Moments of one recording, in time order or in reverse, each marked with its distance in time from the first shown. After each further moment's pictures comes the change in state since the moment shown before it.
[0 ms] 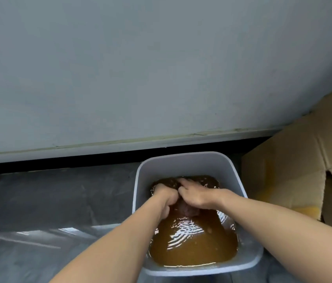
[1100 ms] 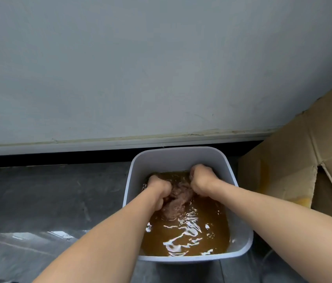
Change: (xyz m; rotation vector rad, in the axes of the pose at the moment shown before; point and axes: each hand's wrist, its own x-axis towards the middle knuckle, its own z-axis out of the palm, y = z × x) left_hand 0.018 -0.007 0.011 -0.127 0.129 0.087; right_hand -0.013 0.010 -0.014 0.089 0.366 0.178
